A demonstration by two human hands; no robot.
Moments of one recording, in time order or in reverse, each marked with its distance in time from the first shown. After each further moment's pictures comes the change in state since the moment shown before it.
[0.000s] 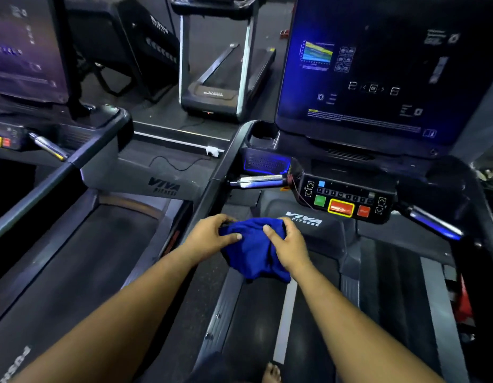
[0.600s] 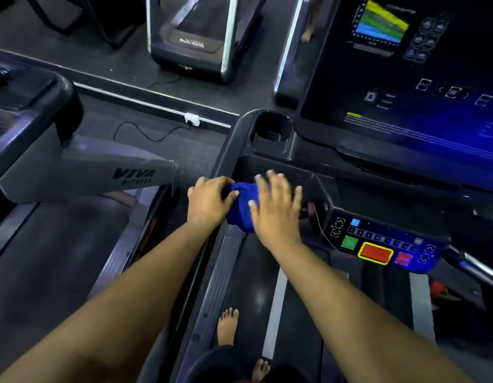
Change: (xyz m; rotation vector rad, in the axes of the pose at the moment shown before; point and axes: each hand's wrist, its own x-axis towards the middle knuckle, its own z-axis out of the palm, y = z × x) left_hand 0.240 -0.048 -0.027 0.200 0.278 -0.004; right_hand 0.220 -0.010 0.079 -1.174 0.167 -0.329
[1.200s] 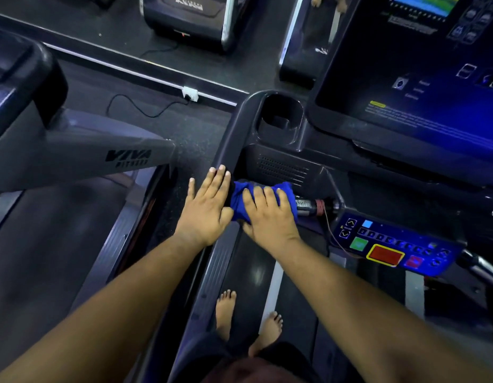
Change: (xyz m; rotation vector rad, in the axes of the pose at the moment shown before) left_hand -0.019 -0.039 0.016 0.197 -0.214 0.207; right_hand -0.006 0.007 0.040 -0.354 -0.234 -0.330
